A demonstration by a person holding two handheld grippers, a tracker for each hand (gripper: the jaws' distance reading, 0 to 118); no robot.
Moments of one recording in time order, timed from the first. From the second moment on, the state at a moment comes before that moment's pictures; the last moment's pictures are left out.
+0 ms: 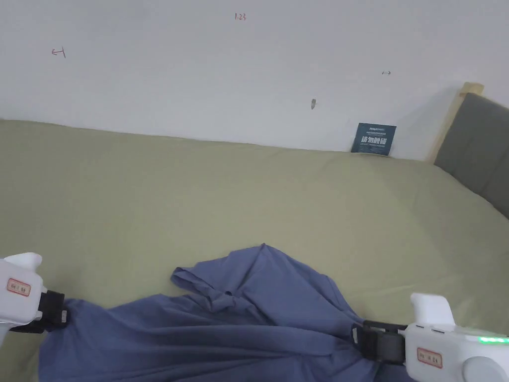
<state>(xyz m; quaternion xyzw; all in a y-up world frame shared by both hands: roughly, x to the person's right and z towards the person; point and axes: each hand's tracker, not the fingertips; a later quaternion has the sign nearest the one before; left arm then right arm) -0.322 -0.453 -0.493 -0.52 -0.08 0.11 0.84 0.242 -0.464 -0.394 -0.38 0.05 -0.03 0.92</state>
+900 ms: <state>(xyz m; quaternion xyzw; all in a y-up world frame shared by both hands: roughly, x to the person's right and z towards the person) -0.340 -0.272 -0.515 -0.25 -0.08 0.12 0.96 0.217 -0.276 -0.481 -0.17 0.07 0.00 0.98</state>
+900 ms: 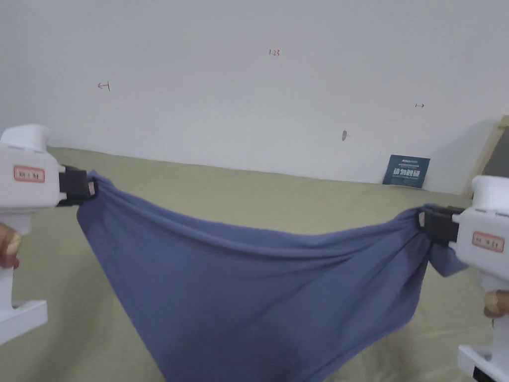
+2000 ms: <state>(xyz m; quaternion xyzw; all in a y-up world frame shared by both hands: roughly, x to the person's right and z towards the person) -0.333 -0.280 -0.591 -0.22 -0.04 0.07 0.97 0.216 -0.267 -0.611 -0.12 0.03 0.01 0.99</state>
